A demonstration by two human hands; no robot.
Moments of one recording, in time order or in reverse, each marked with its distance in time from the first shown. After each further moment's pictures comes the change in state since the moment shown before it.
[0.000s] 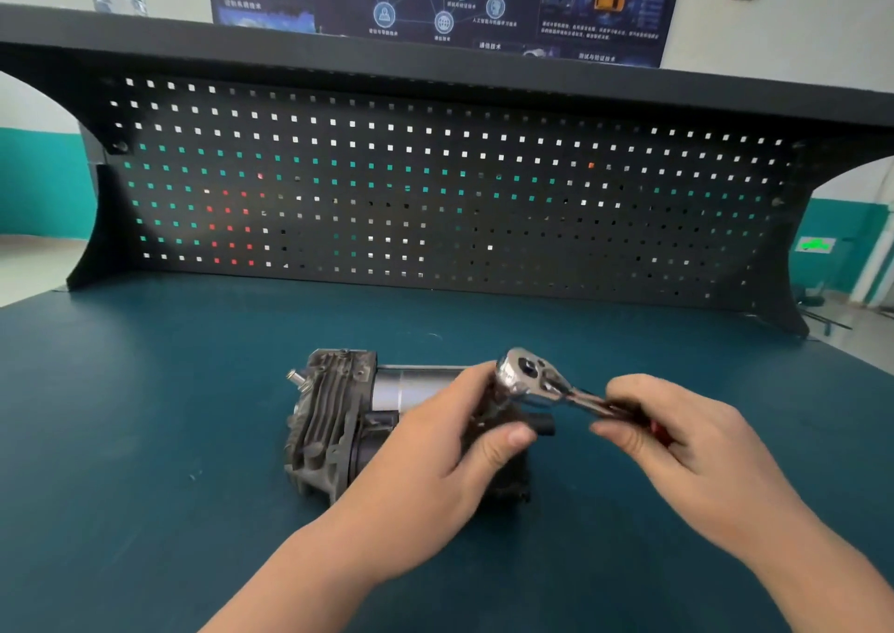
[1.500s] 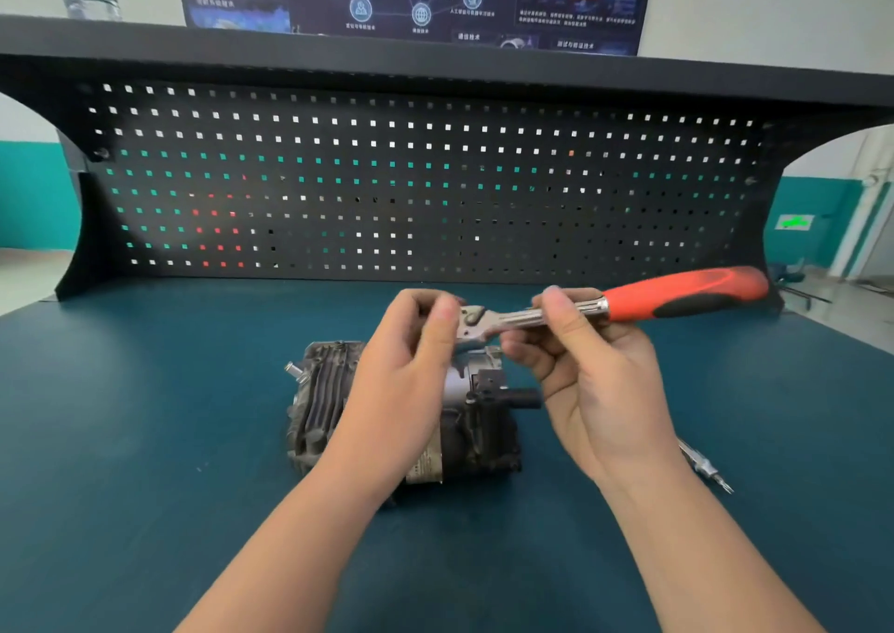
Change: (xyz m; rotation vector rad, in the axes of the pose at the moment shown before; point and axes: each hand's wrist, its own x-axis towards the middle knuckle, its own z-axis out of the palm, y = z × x) left_hand 0.017 0.013 -0.010 -0.234 0.349 -0.147; right_hand 0.046 -0.078 0.027 1.550 0.386 0.454
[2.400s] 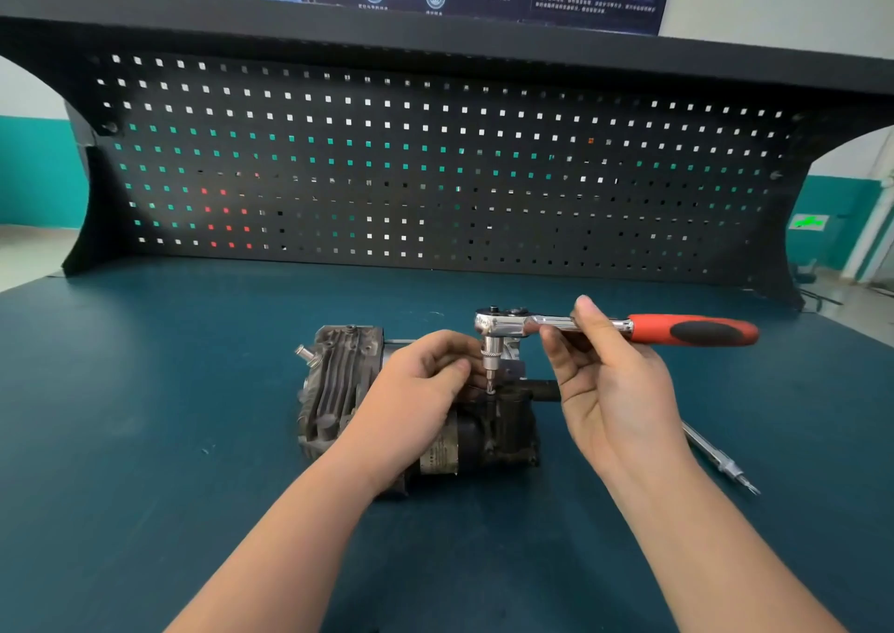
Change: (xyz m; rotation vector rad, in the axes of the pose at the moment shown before) left_hand 0.007 -0.055 -0.005 -0.108 -0.205 -0.272; right_hand 0.011 0.027 -0.021 0.146 0.275 0.092
